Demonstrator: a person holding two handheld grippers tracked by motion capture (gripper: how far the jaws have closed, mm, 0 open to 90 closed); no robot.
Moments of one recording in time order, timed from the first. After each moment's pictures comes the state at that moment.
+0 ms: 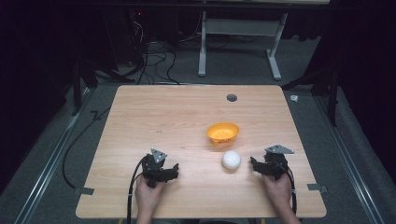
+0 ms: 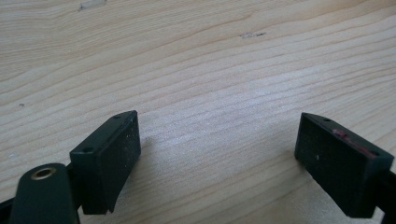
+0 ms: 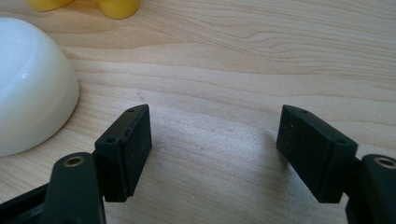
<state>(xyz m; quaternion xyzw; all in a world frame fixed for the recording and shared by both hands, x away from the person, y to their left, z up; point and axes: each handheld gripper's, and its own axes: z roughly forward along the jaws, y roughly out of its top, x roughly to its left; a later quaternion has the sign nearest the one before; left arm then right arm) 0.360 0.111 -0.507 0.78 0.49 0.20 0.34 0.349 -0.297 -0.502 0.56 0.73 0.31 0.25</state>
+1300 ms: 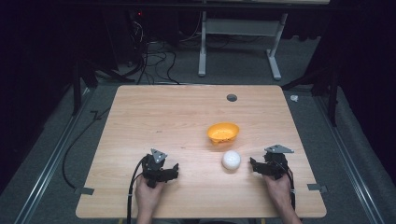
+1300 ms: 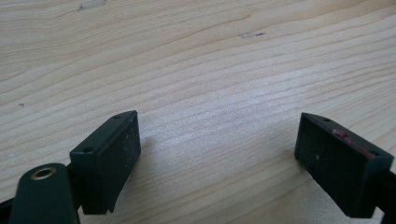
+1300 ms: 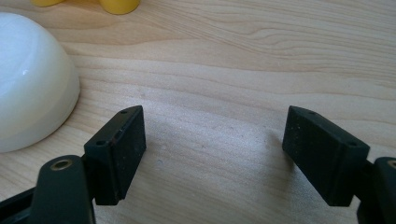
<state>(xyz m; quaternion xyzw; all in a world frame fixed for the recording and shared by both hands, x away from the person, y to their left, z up) 0.360 0.111 -0.507 0.78 0.49 0.20 0.34 0.350 -0.296 -0.501 0.56 0.73 0.30 0.24</state>
